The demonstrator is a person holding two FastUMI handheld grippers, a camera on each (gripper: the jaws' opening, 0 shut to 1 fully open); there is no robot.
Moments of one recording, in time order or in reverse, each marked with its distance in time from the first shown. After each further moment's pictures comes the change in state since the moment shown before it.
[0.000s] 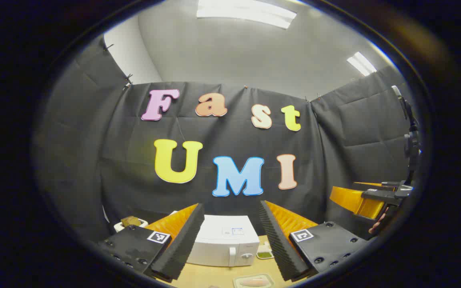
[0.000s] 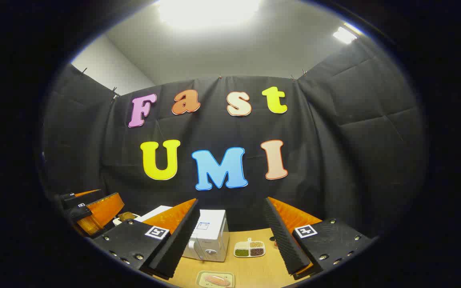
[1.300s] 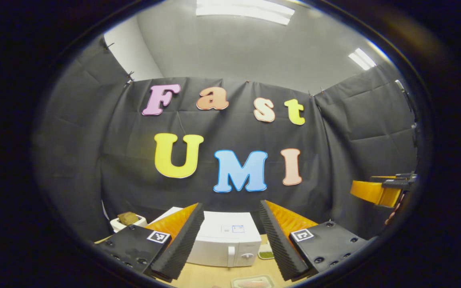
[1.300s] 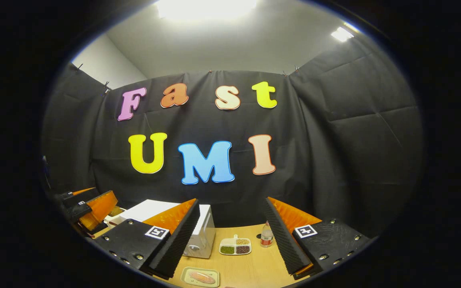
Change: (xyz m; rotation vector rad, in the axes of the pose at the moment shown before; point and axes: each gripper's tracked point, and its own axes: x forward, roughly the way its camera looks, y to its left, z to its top) left arm 0.034 -0.010 -0.058 -0.016 0.027 0.042; right arm 0.009 -0.054 -0.020 -0.029 0.042 -0.057
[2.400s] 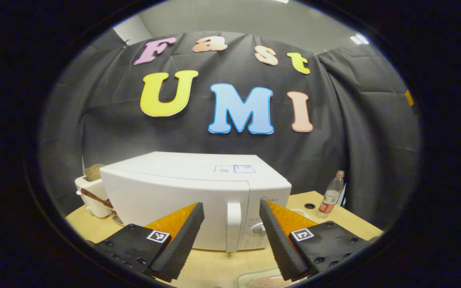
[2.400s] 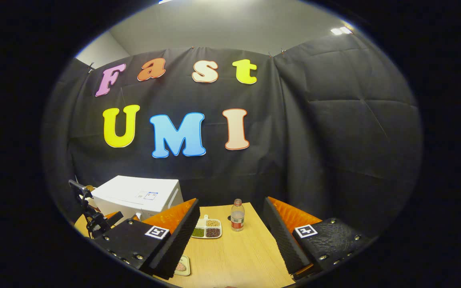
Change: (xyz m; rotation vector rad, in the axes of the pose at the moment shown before) left arm 0.125 0.006 -0.295 0.018 0.262 -0.012; right arm 0.004 -0.075 -0.060 -0.040 0.170 -0.181
